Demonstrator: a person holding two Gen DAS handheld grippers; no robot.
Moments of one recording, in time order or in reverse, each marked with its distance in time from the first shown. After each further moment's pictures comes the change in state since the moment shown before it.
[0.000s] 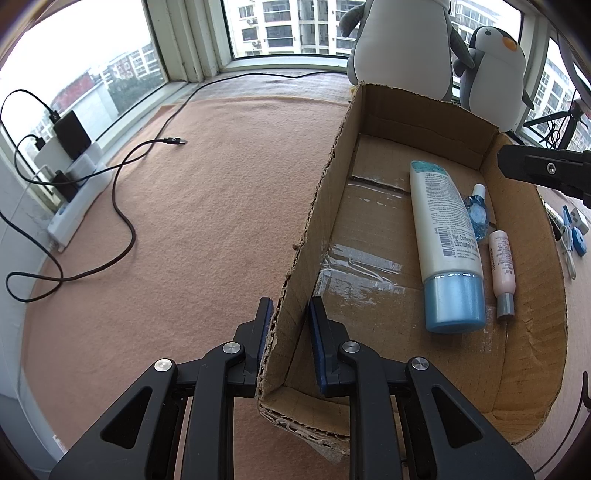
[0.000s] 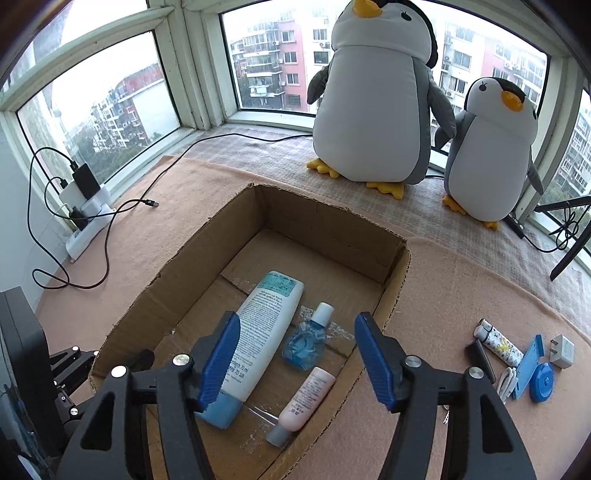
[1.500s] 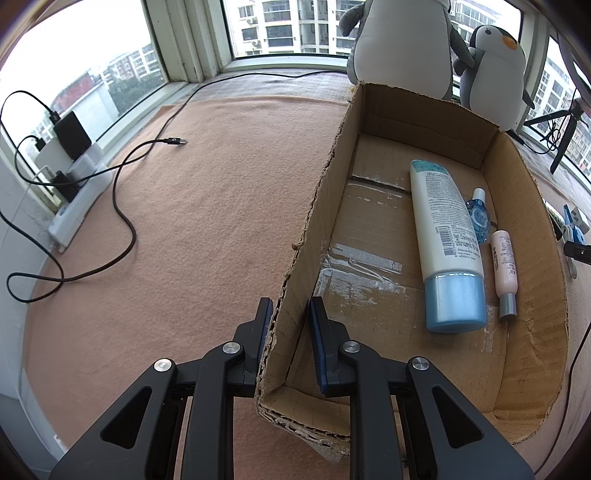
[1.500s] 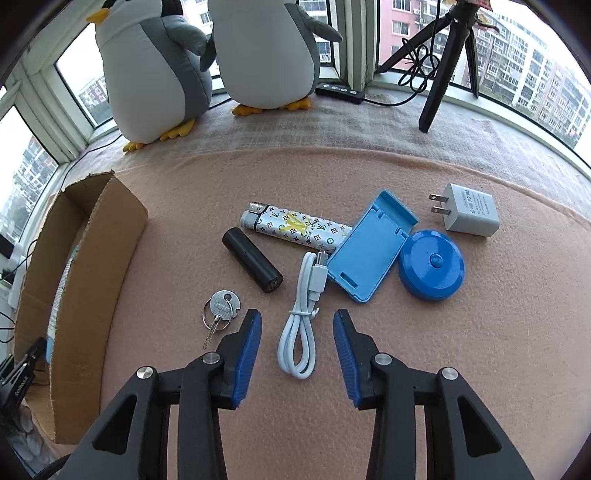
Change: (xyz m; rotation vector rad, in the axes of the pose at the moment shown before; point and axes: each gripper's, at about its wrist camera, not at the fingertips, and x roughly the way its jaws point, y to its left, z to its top) left arm -0.001 0.002 0.000 0.002 0.000 0.003; right arm -0.006 -0.190 -0.084 0.369 0.146 -0.162
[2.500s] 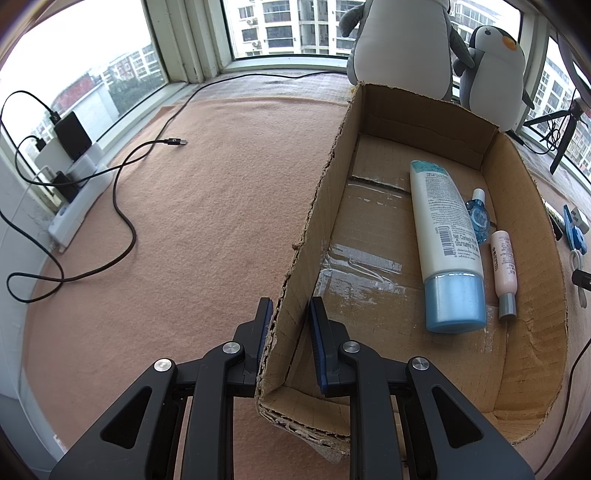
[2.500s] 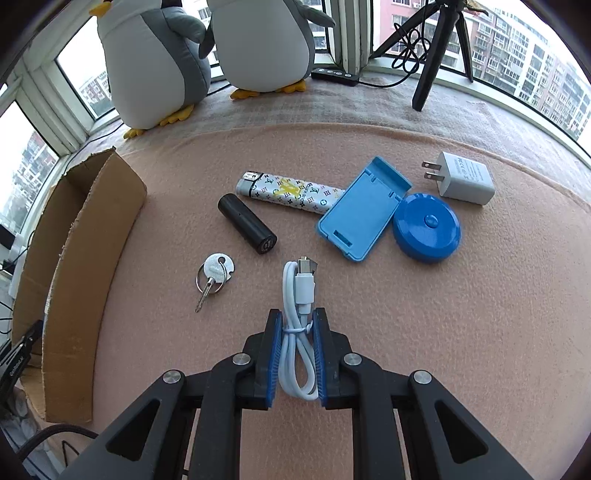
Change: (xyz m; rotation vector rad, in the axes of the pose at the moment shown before) left arm 0.000 0.000 0.000 0.000 -0.001 0.001; right arm -0.005 -0.006 -0.025 0.014 0.023 0.011
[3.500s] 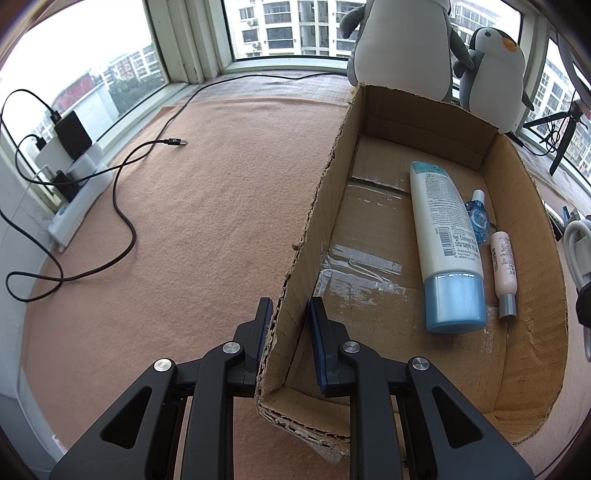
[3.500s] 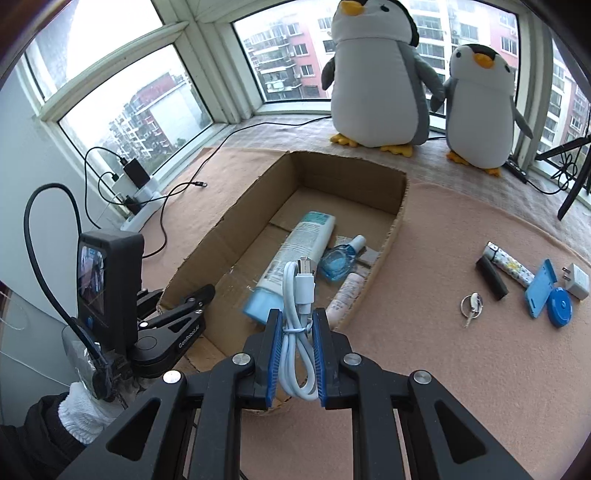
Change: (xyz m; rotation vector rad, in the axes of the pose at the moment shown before) left arm 0.000 0.000 0.000 0.000 -0.001 0.001; right arm -0.069 0.182 -0.031 -0.336 -0.077 0.309
